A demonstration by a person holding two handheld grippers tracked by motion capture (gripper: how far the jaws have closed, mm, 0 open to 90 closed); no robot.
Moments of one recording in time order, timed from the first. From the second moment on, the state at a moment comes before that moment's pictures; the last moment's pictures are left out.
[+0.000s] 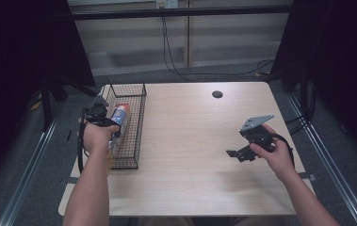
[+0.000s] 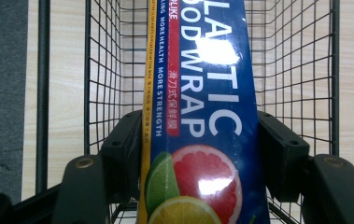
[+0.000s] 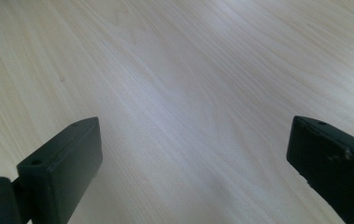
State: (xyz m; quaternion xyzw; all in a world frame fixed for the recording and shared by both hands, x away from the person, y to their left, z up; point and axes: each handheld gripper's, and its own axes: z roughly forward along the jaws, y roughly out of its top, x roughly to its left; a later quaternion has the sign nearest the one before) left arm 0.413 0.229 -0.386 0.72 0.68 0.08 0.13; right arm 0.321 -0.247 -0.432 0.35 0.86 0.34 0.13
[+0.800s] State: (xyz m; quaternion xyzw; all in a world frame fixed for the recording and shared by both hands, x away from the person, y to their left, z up) left arm 0.412 0.223 -0.356 0.75 0.63 0.08 0.20; right arm 0.320 -0.245 -0.433 0.35 0.86 0.34 0.13
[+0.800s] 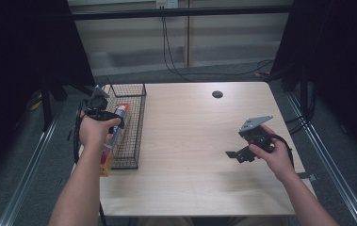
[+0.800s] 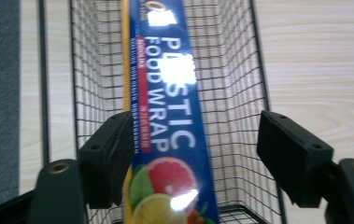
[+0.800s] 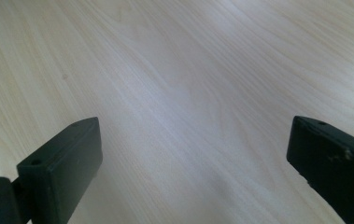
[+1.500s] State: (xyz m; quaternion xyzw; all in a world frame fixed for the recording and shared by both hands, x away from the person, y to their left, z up) left arm 0.402 0.199 -0.349 0.78 0.56 0.07 0.26; right arm 0.318 -0.236 -0.443 0.34 0.87 0.33 0.12
